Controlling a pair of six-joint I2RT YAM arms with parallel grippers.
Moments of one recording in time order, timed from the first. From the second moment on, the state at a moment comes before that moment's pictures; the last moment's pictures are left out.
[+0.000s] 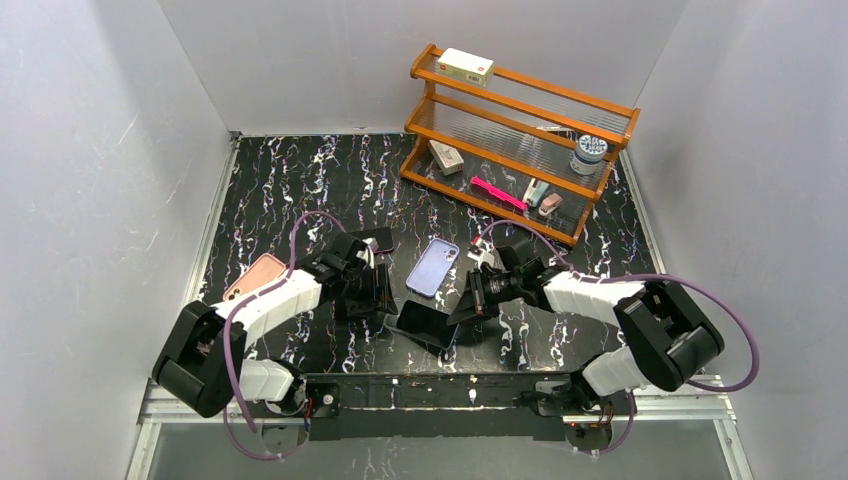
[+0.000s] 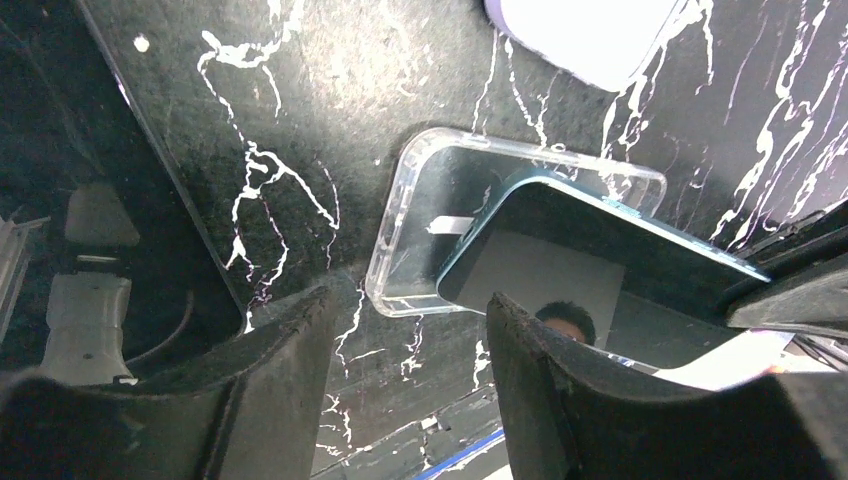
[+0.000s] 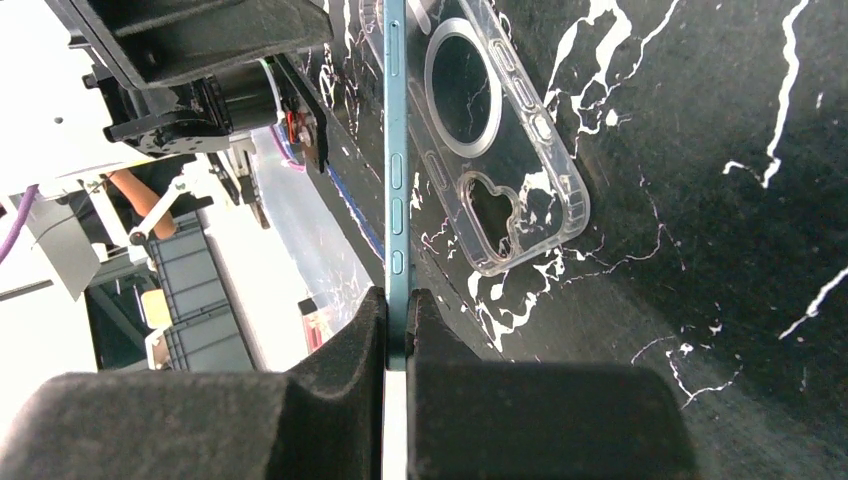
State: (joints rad) left arm -0.54 1.30 0.66 -0.46 0.29 -0.60; right arm 0.63 1.41 0.54 0.02 -0.83 0.75
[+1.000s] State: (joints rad) left arm -0.54 1.34 0.61 -0.35 0.35 -0.61; right arm 0.65 1.58 0.71 -0.15 -0.69 0.67
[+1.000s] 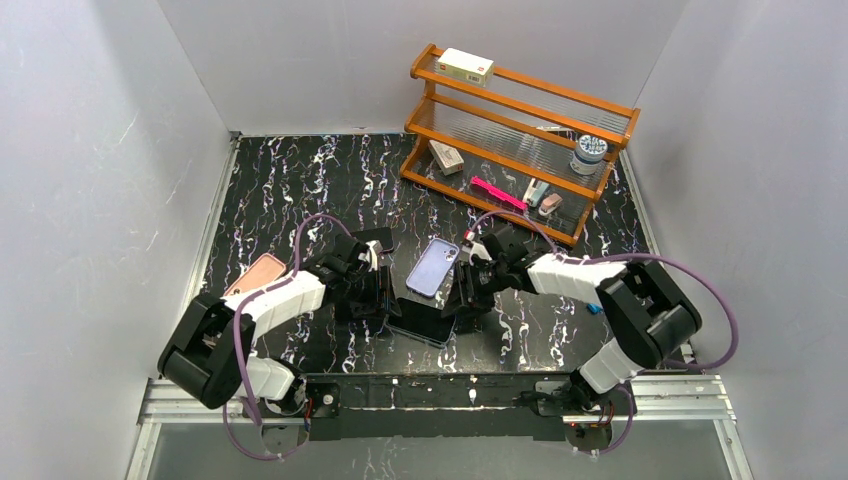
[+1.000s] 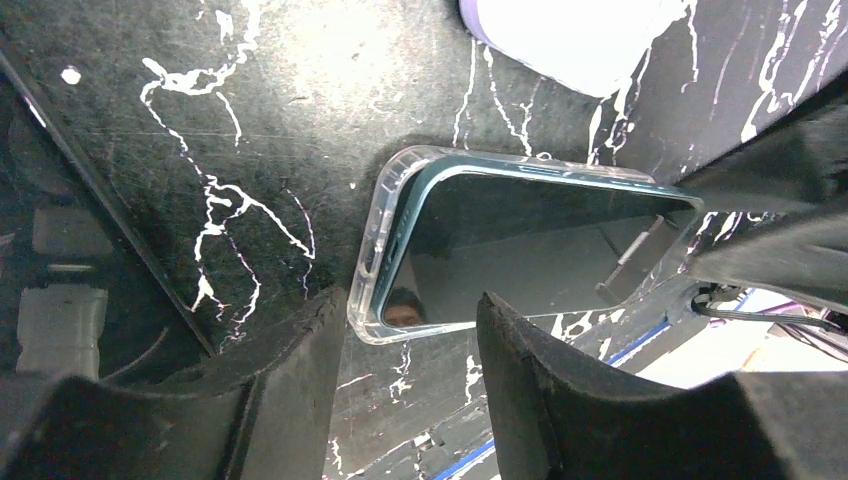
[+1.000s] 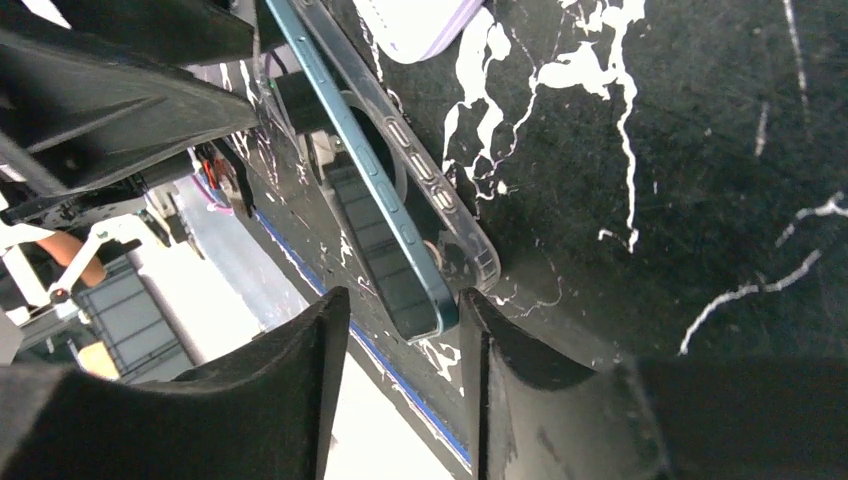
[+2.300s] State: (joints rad) left arm -0.53 1.36 0.58 -0.29 0.37 -0.63; right arm 0.79 1.49 0.64 -0.18 -0.48 0.84
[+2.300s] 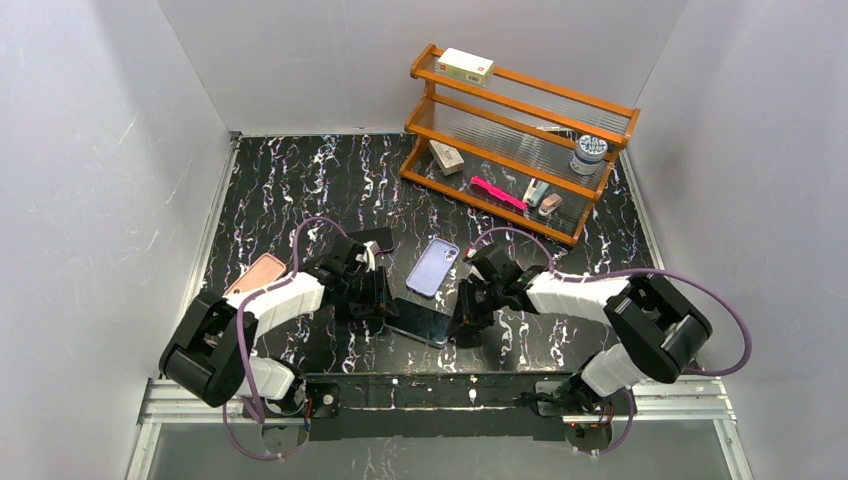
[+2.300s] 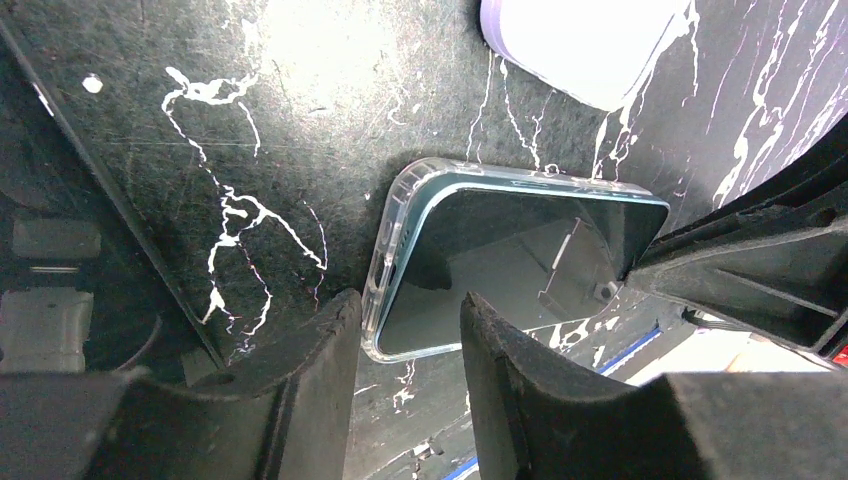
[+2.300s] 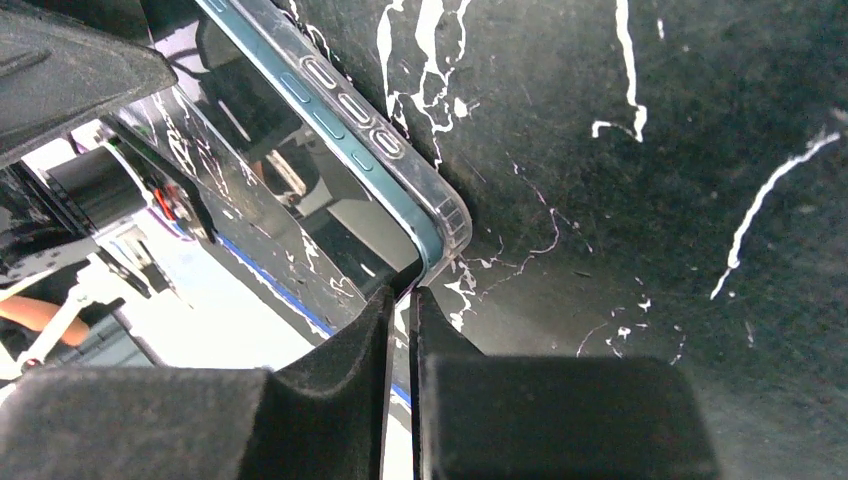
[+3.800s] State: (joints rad) left arm -0.54 1.19 0.40 -0.18 0.44 -0.85; right arm 0.80 1.56 0.77 -0.23 -0.46 0.58
